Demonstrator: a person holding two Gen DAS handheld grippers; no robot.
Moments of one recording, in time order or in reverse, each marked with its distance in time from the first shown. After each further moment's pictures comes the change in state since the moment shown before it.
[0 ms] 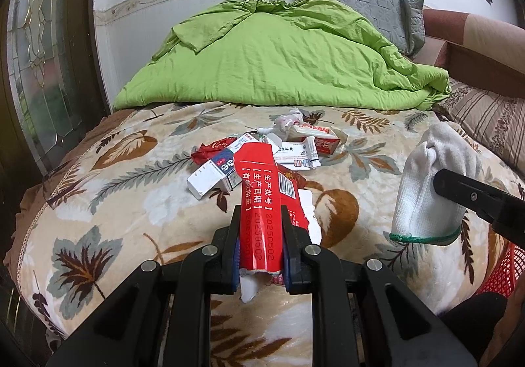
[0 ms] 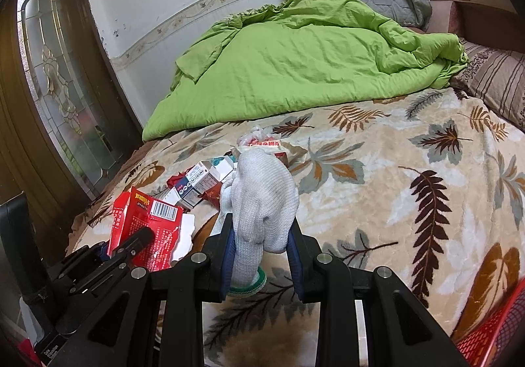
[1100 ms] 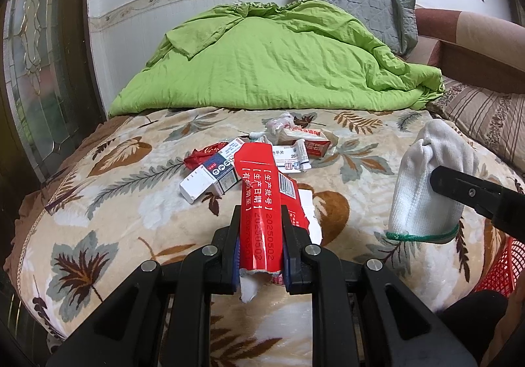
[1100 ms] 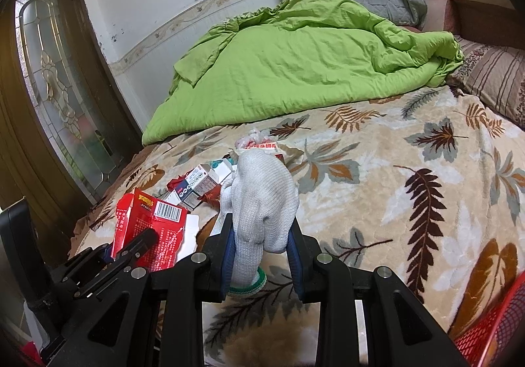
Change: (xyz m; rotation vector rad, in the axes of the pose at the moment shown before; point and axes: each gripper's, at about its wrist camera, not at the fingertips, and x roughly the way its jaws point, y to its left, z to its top) left arm -0.004 -0.010 0.002 0.022 -0.013 -0.017; right arm -0.011 -0.003 -0.003 0.019 -0.012 -0.001
